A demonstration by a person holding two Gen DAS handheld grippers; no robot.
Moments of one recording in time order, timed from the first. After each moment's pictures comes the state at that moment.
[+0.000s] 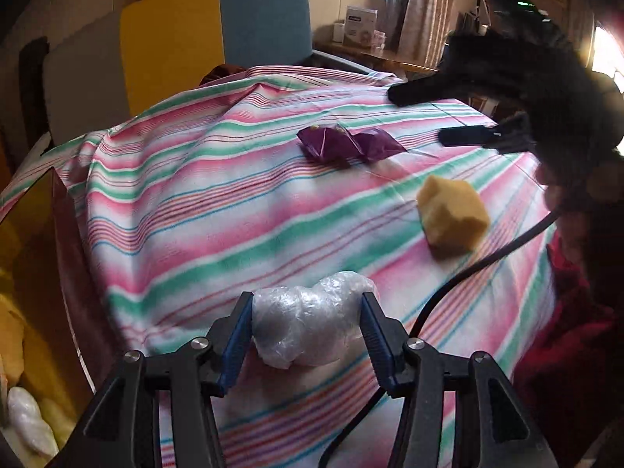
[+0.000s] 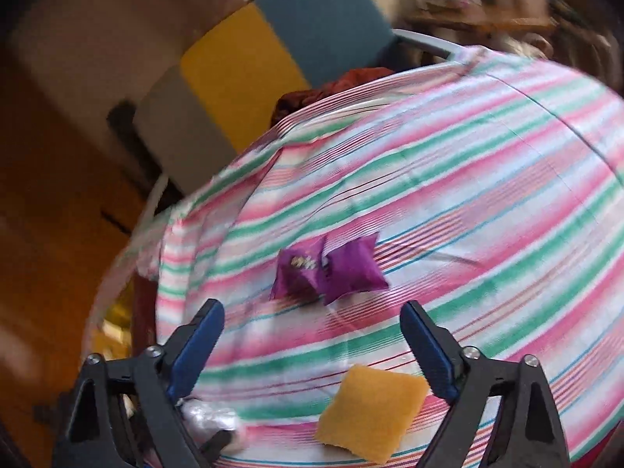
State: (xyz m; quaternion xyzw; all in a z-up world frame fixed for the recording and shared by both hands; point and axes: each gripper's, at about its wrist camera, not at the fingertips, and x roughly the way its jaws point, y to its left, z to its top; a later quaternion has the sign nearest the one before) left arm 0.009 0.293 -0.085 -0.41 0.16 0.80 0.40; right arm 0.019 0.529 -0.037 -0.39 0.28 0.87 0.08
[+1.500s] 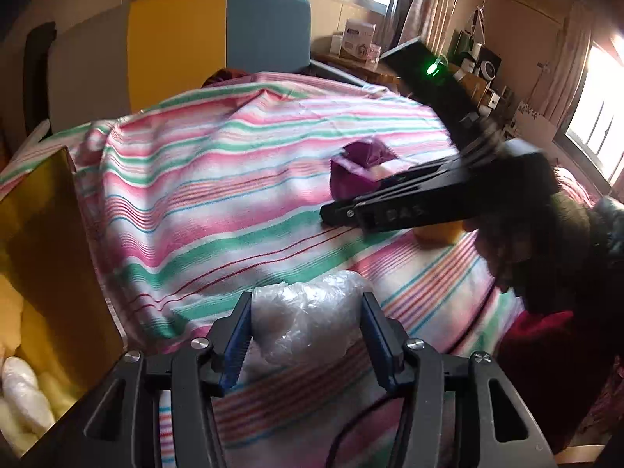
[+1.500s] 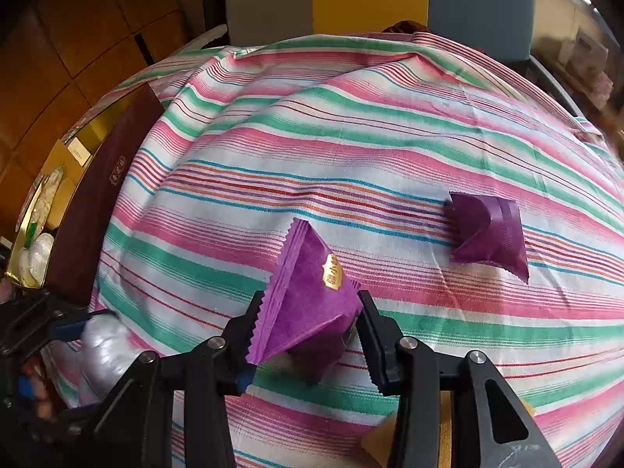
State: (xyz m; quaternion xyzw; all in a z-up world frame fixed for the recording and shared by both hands) left arm 0.018 0.259 -0.075 -0.41 0.12 0.80 0.42; right arm -0.007 0.462 -0.086 -0.51 0.06 0.86 -0.02
